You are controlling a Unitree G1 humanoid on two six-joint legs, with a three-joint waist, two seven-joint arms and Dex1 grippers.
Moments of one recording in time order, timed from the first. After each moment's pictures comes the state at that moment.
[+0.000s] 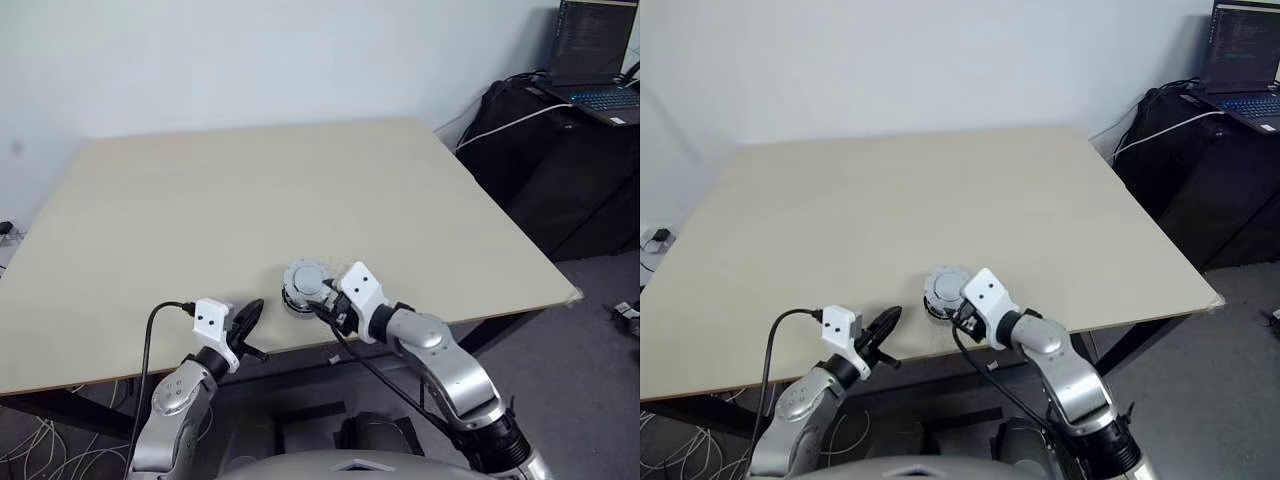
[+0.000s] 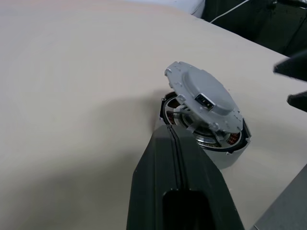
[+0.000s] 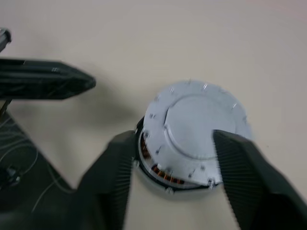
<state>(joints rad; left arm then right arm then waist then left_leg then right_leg) 0.29 0.19 -0.05 -0.17 -0.26 0.08 -0.46 -0.07 -0.25 0.36 -0.36 0.04 0.60 0.48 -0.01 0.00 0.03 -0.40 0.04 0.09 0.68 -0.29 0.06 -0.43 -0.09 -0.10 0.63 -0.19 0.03</state>
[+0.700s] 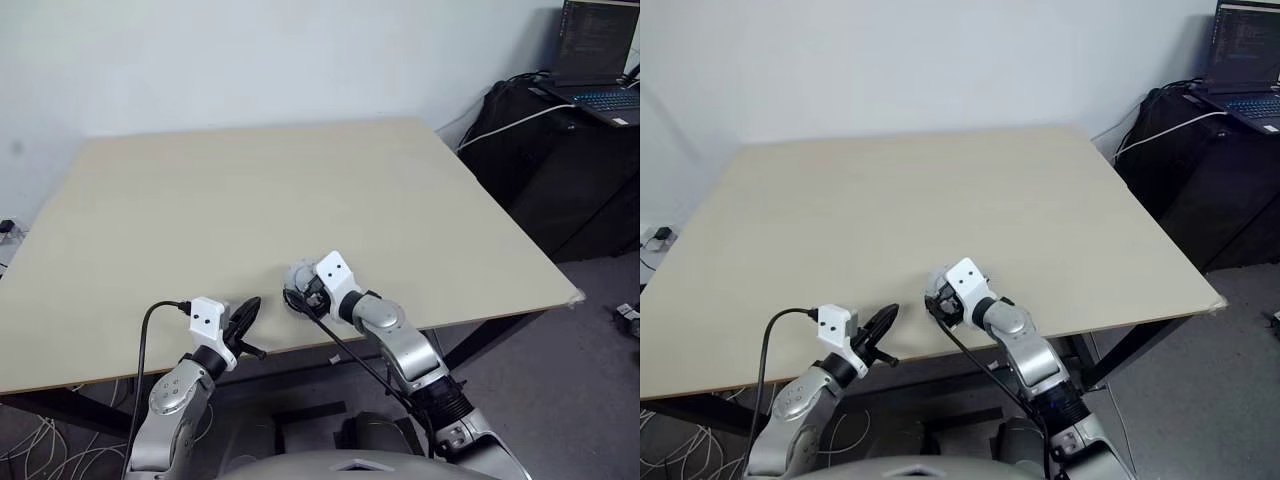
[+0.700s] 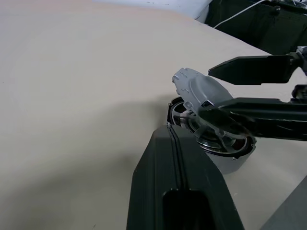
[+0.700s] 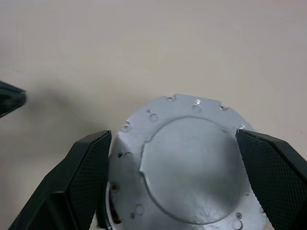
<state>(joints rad) 0.29 0.19 -0.04 -0.17 -0.28 0.08 -0.46 -0.23 -0.09 0.36 0.08 -0.01 0.38 0.39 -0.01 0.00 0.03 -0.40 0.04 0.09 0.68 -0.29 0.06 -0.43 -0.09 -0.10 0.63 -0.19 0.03</state>
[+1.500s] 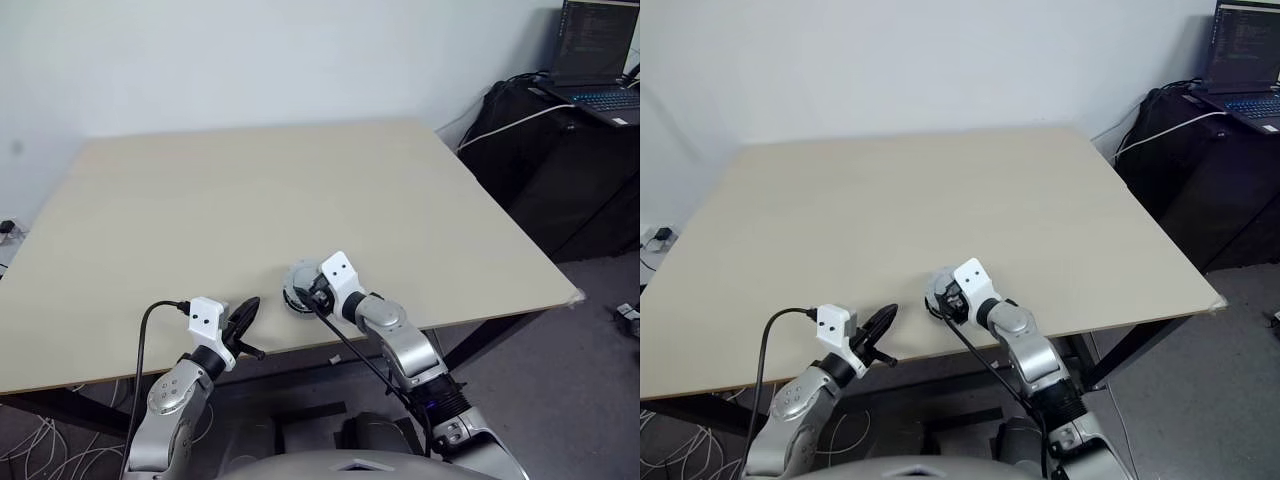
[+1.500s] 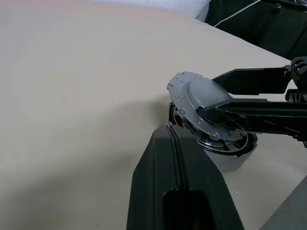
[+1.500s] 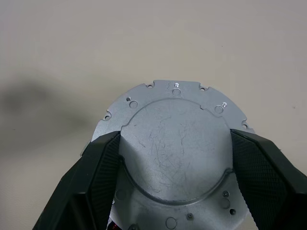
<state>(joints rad) 0.29 0.20 -0.04 -0.17 -0.28 0.08 -0.46 -0.24 -0.07 0.32 0.14 0.00 0.40 0.39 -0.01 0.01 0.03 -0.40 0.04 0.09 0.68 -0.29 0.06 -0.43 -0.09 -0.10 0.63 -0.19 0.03</state>
